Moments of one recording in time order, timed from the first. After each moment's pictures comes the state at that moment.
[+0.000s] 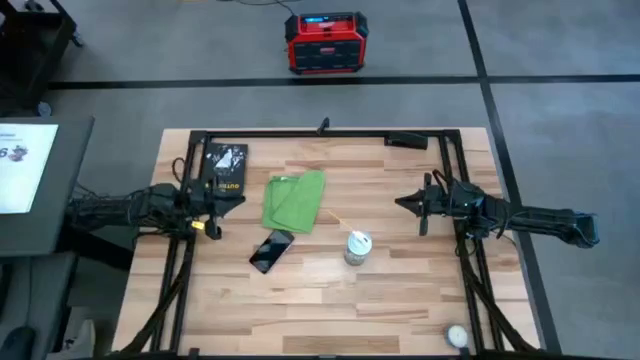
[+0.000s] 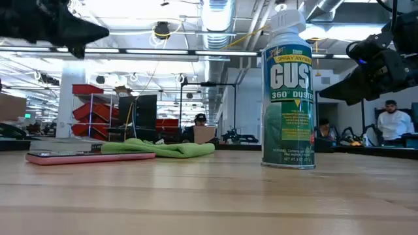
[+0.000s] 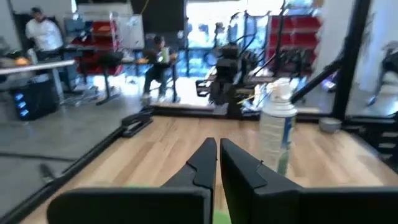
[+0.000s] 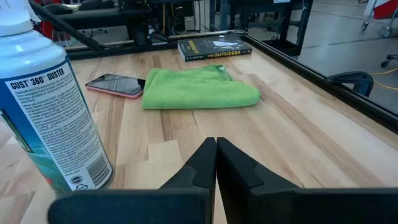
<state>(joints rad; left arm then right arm) -0.02 0.12 0.29 -0.20 -0.22 0.01 -0.24 0.24 0.00 0.03 -0.02 0.03</state>
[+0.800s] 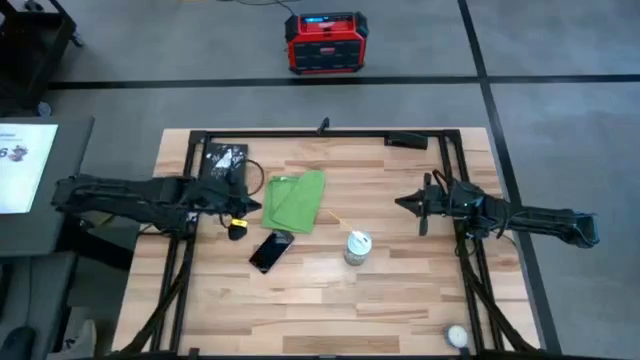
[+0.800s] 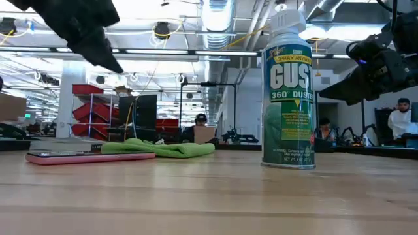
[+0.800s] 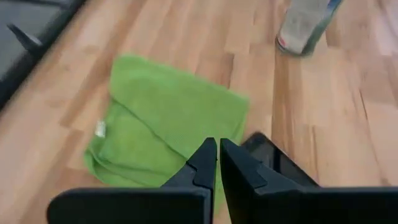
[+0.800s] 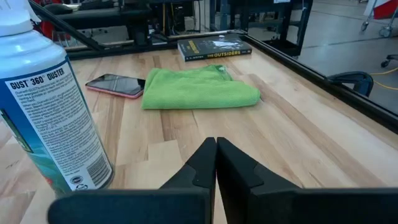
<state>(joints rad) -0.02 0.81 0.64 -0.57 -0.19 -0.16 -0.24 0.24 0.00 0.03 -0.02 0.03</state>
